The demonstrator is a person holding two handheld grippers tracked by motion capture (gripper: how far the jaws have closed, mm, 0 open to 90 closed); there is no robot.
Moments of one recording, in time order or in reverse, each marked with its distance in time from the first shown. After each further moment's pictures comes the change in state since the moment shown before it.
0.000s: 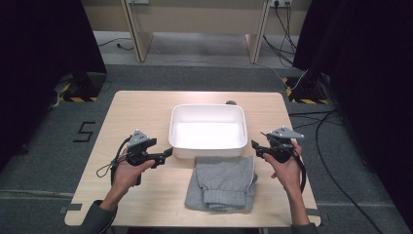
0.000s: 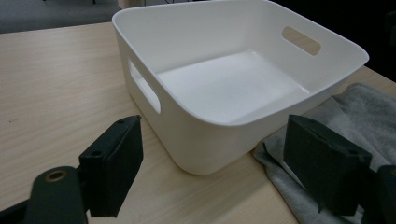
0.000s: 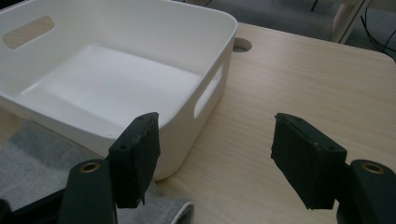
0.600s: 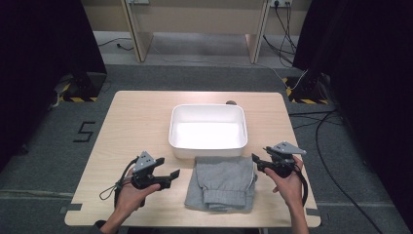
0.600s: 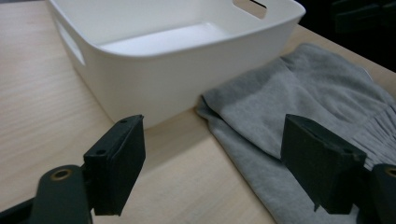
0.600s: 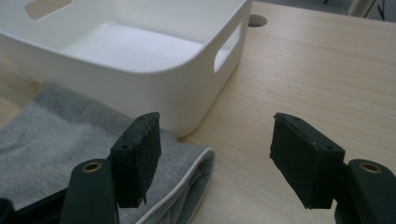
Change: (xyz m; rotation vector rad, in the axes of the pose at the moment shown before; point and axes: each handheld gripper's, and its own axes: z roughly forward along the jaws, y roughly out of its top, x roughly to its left) left arm -0.045 -0.041 -0.012 0.023 -0.079 0.042; right arm 0.009 -0.039 -0.009 0.013 0.044 -0.001
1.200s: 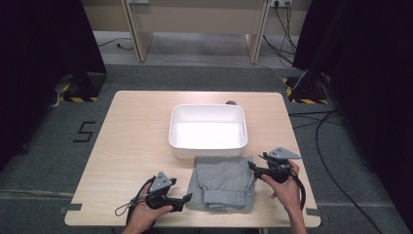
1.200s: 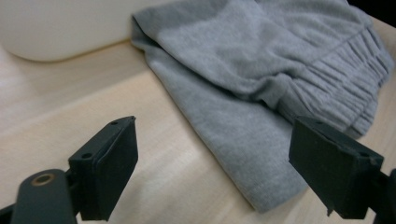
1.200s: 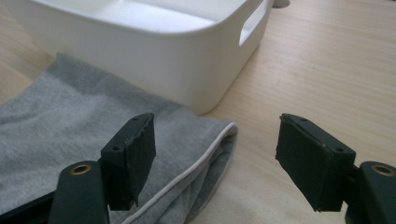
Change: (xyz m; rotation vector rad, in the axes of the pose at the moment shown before) left arm -0.039 -0.051 0.023 0.111 -0.076 0.011; right arm 0.008 -0.015 0.006 0.034 0.040 -0.035
